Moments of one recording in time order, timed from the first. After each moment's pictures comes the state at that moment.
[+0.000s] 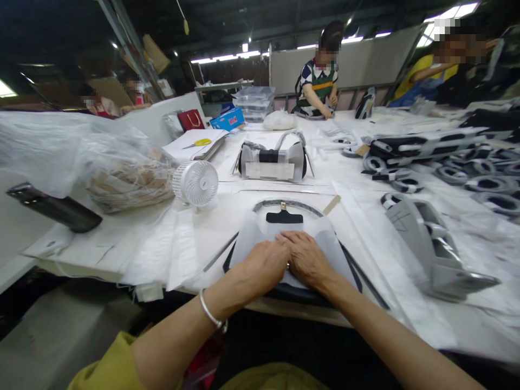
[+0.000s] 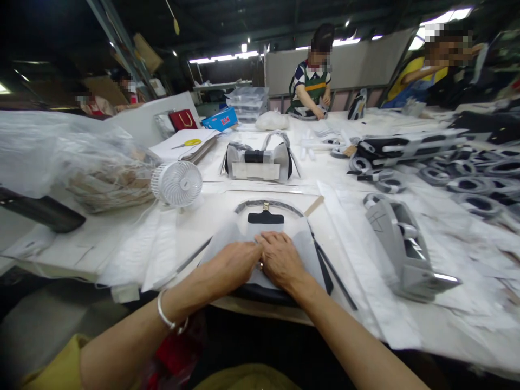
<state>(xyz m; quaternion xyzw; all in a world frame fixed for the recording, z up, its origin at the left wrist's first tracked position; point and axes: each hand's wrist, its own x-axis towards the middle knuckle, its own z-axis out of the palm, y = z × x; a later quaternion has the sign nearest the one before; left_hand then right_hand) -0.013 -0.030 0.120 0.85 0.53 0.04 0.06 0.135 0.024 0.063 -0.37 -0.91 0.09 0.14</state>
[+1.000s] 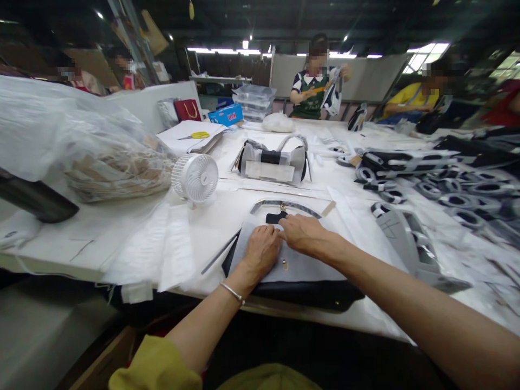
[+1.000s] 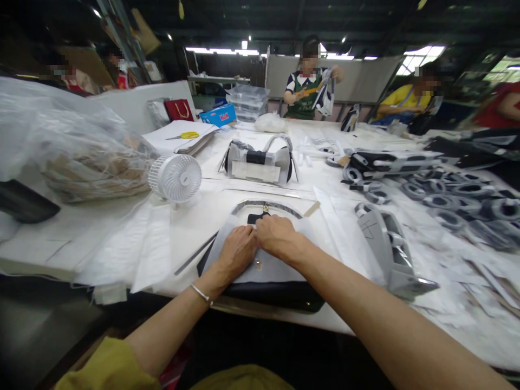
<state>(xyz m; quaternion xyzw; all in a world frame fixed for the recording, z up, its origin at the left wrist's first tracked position) -0.029 0.001 0.068 0.78 0.61 0.13 -0.05 0.098 0.051 0.153 -0.39 -0.91 0.00 -0.10</state>
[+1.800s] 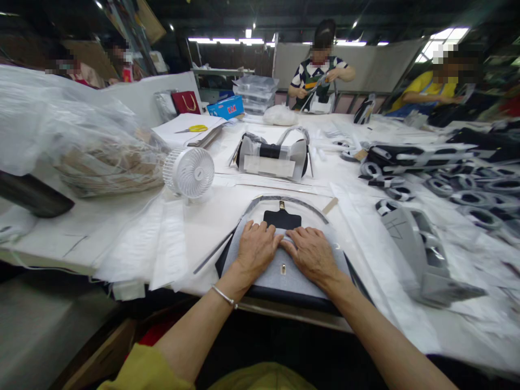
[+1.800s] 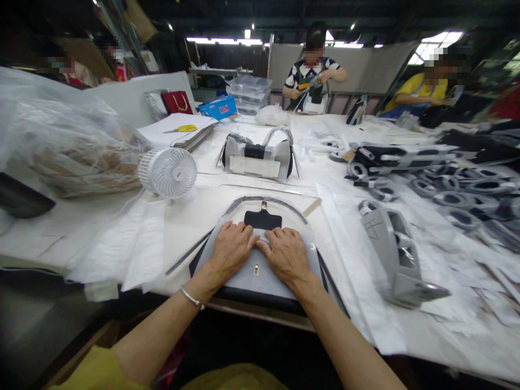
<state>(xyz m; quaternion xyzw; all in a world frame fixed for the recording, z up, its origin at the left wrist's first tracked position) -0.026 -0.001 0.071 0.74 0.65 0.15 -0.07 0.142 0.037 0.071 -0.42 -0.90 -0.04 0.13</state>
